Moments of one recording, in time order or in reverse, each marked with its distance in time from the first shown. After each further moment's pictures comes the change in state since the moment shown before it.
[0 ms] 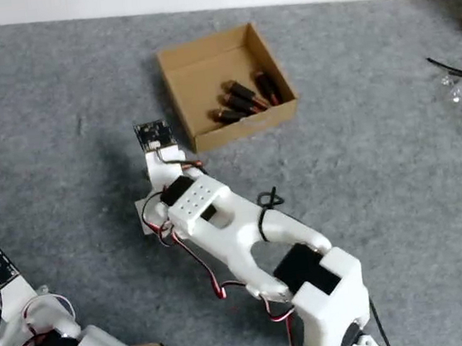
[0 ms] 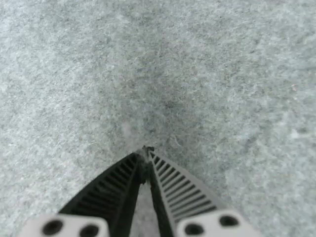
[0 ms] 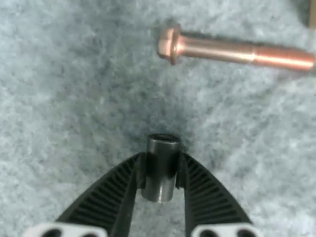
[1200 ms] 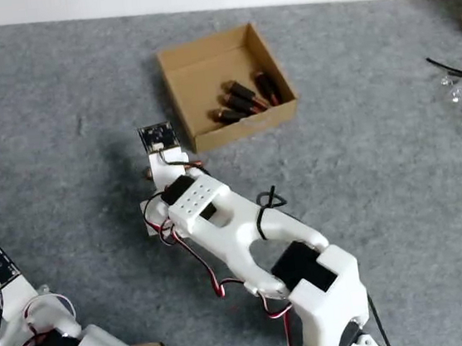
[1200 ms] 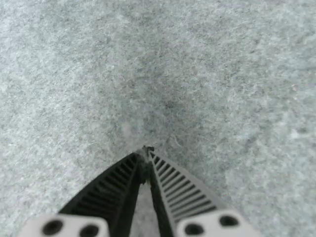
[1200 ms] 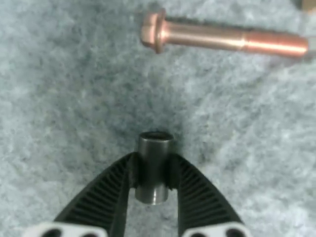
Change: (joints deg) left arm 0.0 0.0 0.0 0.0 0.0; right arm 0.3 0.6 -0.2 1.5 -0.4
